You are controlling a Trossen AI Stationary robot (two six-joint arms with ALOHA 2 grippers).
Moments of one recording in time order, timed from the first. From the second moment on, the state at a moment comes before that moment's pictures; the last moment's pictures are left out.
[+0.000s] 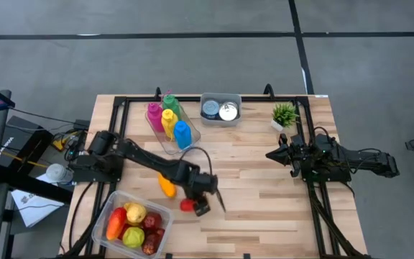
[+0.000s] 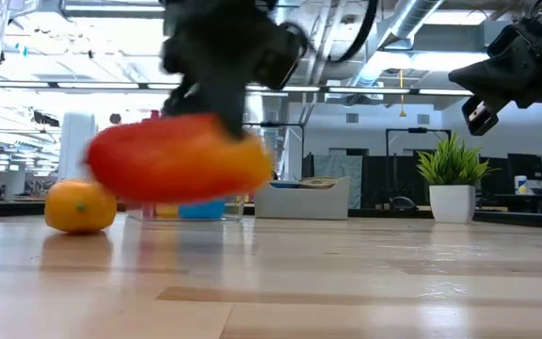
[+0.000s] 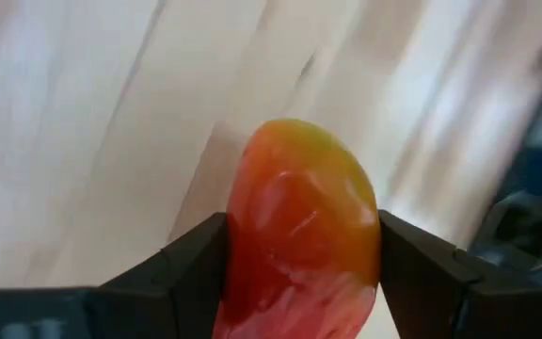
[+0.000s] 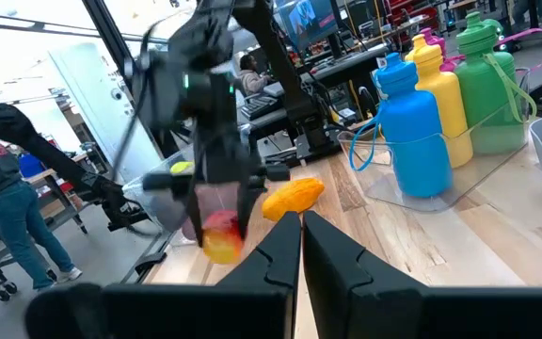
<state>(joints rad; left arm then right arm) -0.27 1.94 1.42 -0.67 0.19 -0.75 -0.11 0.02 0.01 0.04 -0.18 0.39</state>
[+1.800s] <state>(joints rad) -0.70 1.40 1.42 -0.45 -0.11 -1.41 -0.11 0.02 0.01 0.04 -0.18 0.39</state>
